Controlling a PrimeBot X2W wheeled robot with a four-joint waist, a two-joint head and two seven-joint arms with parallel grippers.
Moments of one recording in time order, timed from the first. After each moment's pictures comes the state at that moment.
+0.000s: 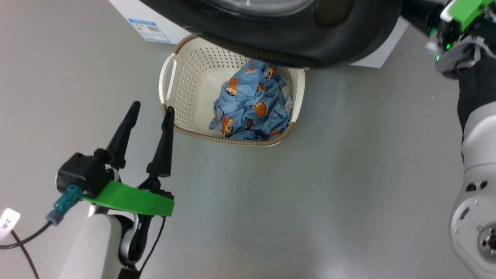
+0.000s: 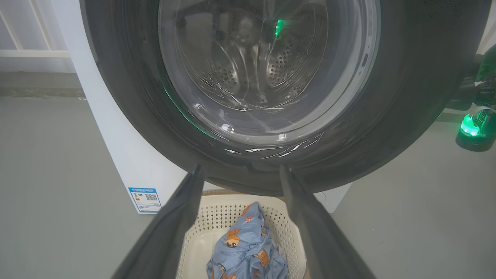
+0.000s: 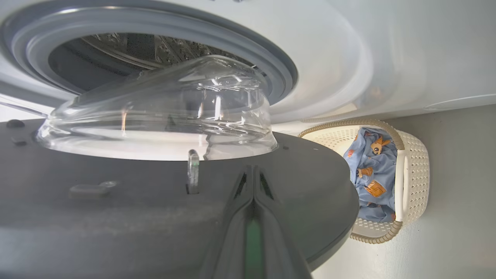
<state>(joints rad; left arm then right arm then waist) -0.40 0.07 -0.19 0.16 -0.33 -0.13 -0.26 -1.25 -0.09 -0.52 0.83 0.76 0.12 0.95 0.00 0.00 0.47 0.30</state>
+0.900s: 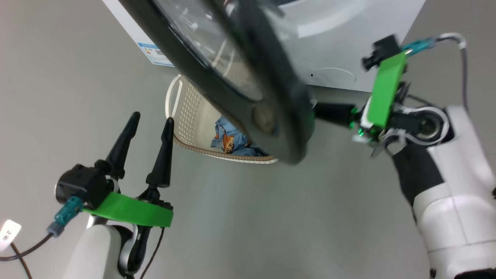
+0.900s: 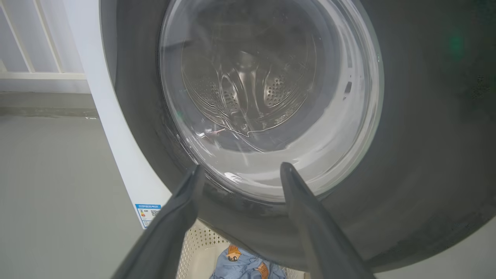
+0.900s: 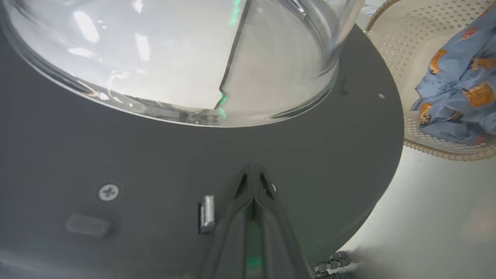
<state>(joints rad) -0.35 0.08 -0.19 0.12 -0.33 -0.13 -0.26 -0.86 -0.08 0.02 0.55 1.24 0.12 1.09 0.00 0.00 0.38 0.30</state>
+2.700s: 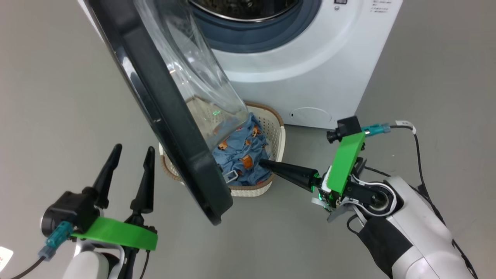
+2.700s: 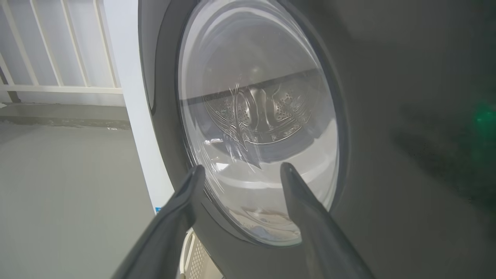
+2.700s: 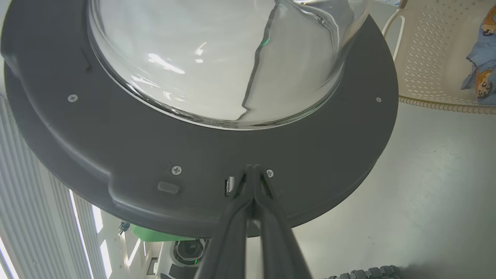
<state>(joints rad) -0.24 0.10 -0.13 0.14 -0.30 -0.13 -0.26 -0.63 -0.13 0.44 0.51 1.61 0.12 0.67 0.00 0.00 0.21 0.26</state>
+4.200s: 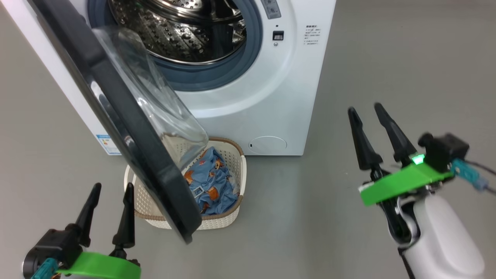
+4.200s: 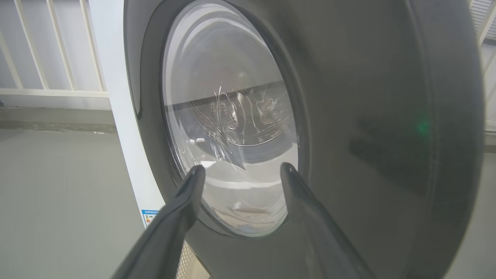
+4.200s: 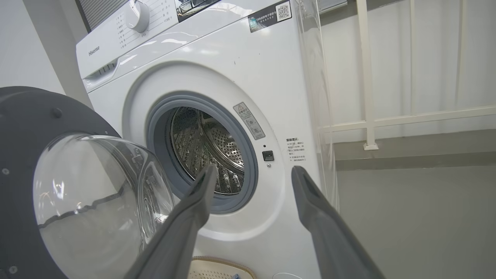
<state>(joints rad) -0.08 0.11 -0.05 0.11 -0.28 -0.13 -0.26 -0.45 -0.15 0.16 0.33 0.48 0.12 -0.25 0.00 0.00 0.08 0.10</state>
